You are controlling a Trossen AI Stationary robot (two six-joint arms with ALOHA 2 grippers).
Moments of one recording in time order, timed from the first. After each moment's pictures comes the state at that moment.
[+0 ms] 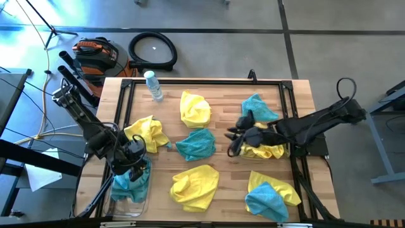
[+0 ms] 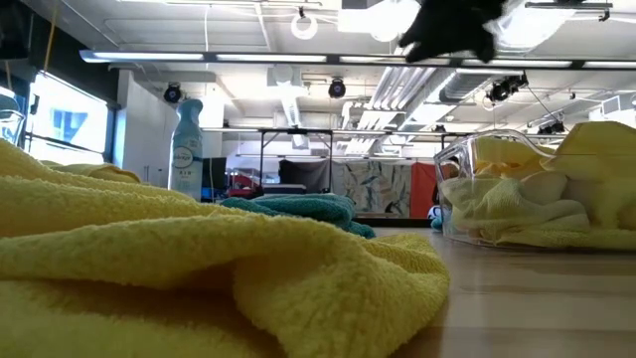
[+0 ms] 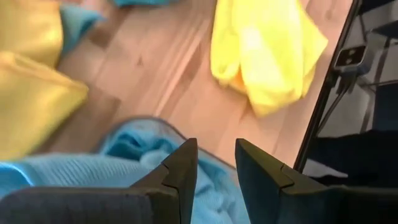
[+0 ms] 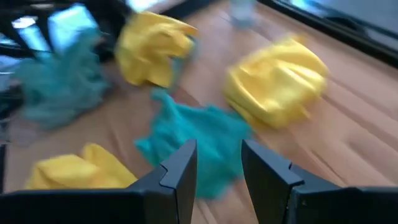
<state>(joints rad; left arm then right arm) -0.81 0.98 0.81 -0.88 -0.30 -1.29 0.28 1.26 0.98 -0.37 0.53 0.65</state>
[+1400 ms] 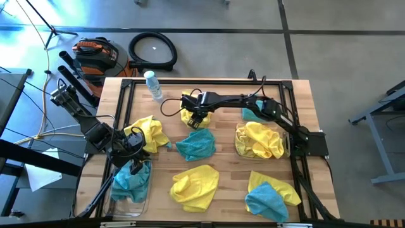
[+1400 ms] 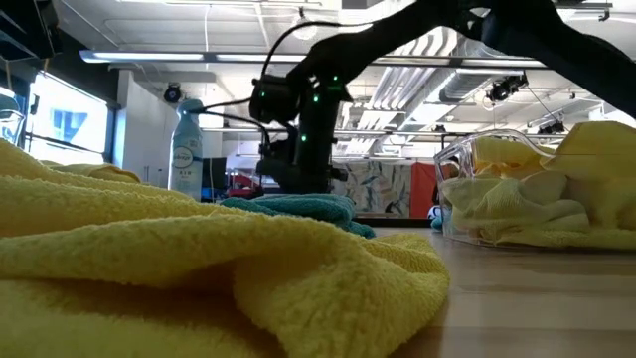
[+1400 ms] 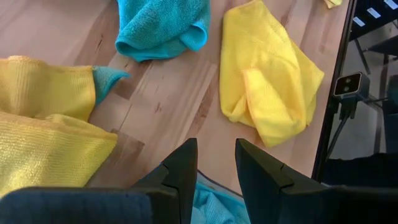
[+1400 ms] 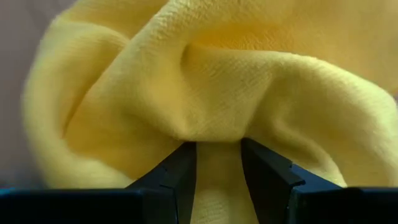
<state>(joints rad) -0.74 0.90 0.82 -0.90 -0.39 -1.14 -0.24 2.41 2.03 -0.92 0.13 0.27</state>
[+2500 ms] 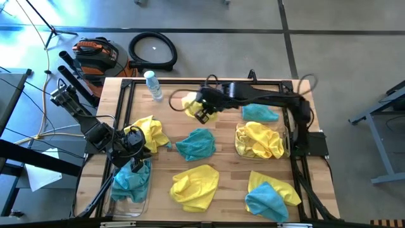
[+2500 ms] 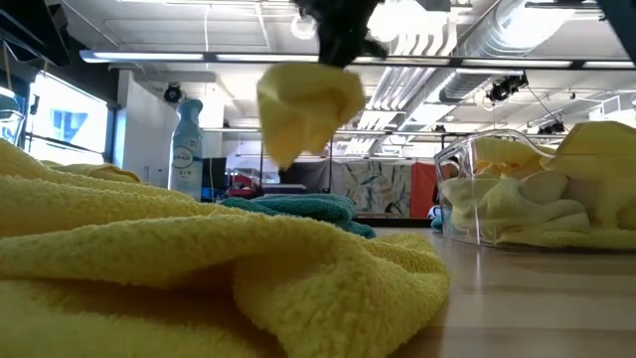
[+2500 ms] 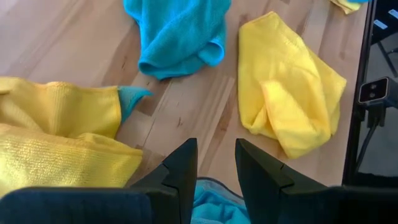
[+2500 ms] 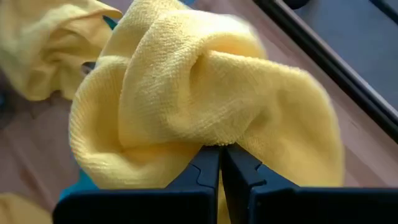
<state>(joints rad) -0.74 0.90 0.82 -0.94 -0.47 -1.09 -0.10 1.94 2.03 -1.13 0.29 0.50</state>
